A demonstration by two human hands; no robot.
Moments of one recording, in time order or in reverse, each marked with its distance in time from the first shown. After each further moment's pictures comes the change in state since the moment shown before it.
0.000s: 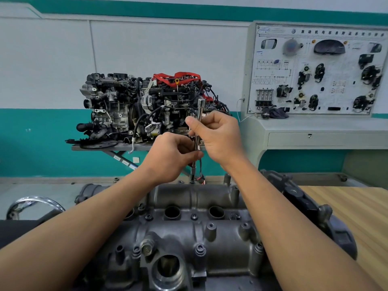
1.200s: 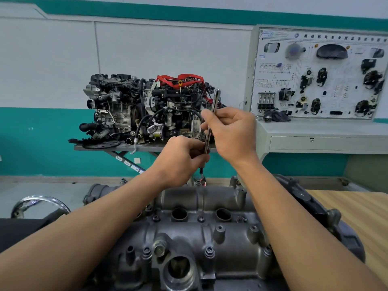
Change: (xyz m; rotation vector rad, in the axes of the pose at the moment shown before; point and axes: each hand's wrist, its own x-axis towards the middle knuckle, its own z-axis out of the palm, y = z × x) left_hand -0.001 -0.001 0.002 0.078 -0.053 0.129; right_hand 0.005 -0.011 -0.002 -0.124 0.154 -0.214
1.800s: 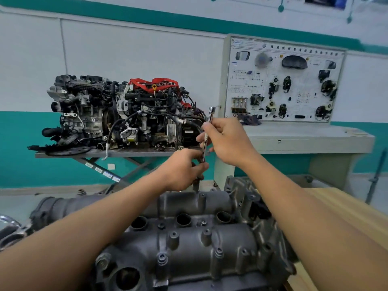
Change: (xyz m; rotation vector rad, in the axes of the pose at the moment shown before) left_hand 0.034 0.036 0.061 -0.122 -0.239 -0.114; right_hand 0.027 0.008 -0.081 -0.370 -0.325 0.182
